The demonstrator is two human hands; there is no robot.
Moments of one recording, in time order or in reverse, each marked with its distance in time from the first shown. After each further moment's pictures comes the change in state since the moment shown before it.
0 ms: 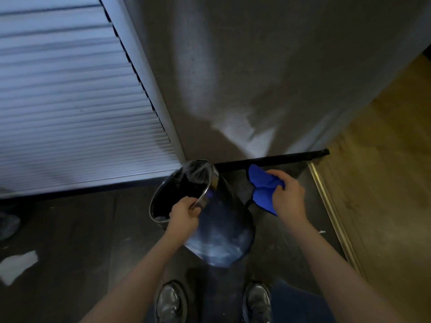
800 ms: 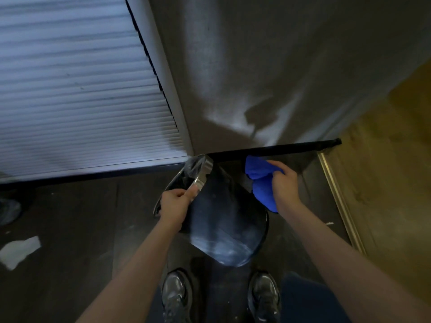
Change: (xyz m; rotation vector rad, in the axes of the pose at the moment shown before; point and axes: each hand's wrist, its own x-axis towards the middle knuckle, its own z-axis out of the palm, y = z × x) left_hand 0.014 -0.036 -0.014 -0.441 0.129 -0.321; right_hand 0.016 0.017 0.055 0.445 -0.032 0.249
